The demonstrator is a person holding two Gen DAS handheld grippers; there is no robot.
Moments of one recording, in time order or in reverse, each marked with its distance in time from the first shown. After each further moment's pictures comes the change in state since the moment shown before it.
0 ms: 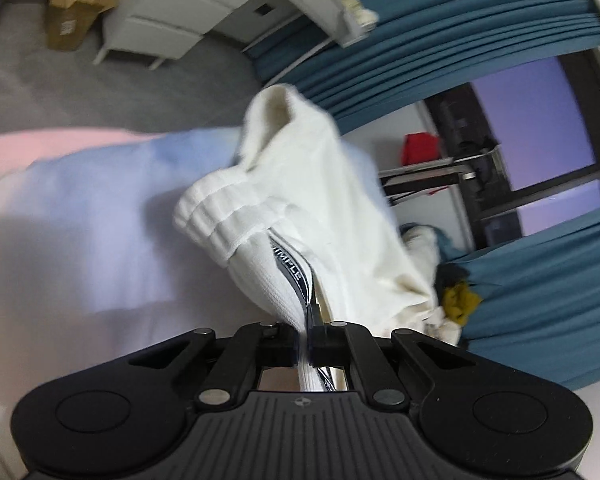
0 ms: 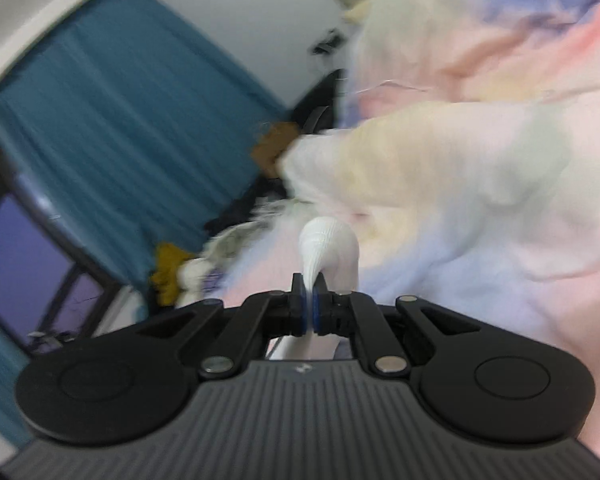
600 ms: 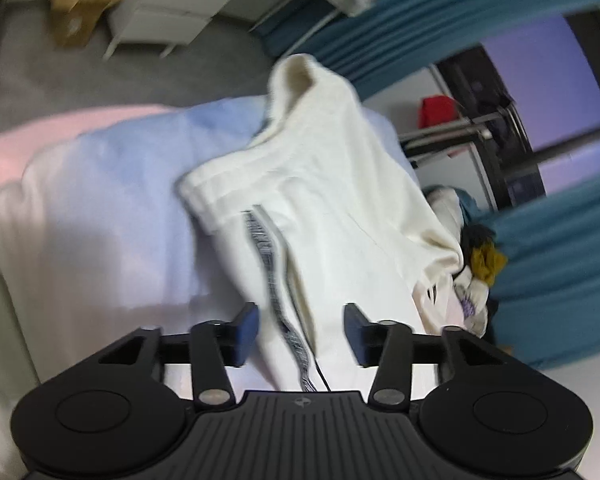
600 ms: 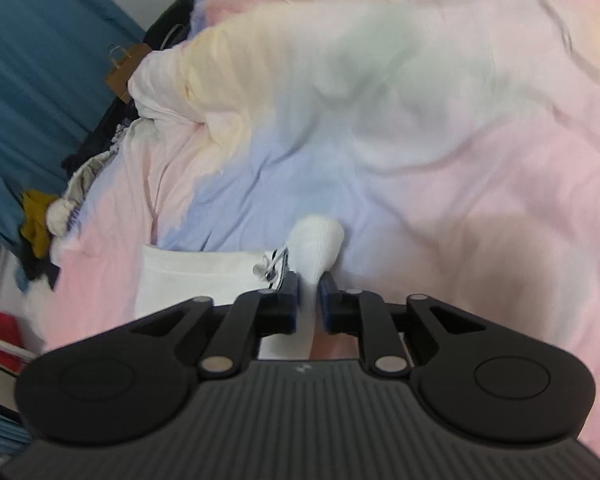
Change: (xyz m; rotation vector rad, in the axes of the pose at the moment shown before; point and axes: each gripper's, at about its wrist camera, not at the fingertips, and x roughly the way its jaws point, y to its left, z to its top) left arm -0.017 -0.001 -0.015 0.153 0.061 0.049; right arm 0.011 -0.018 -0.008 0.002 0.216 -0.380
